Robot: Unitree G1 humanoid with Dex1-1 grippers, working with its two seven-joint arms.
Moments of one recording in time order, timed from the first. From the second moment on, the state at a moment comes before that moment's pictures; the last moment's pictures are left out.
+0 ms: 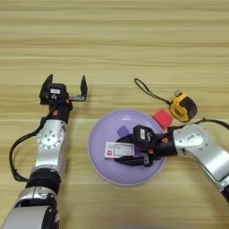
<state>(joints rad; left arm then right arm) -0.33 0.13 0.13 0.71 -0.07 -0.58 -0.09 -0.26 -0.36 0.53 -0.02 0.07 0.19 1.01</state>
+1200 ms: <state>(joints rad) -0.33 0.13 0.13 0.71 -0.07 -0.58 -0.09 -0.25 -0.32 0.42 -0.07 0.15 0.19 0.96</state>
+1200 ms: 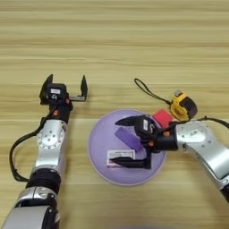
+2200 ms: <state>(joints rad) -0.33 0.12 0.13 0.72 -0.07 -0.58 -0.09 -0.27 -0.31 0.02 -0.15 0.29 0.14 0.68</state>
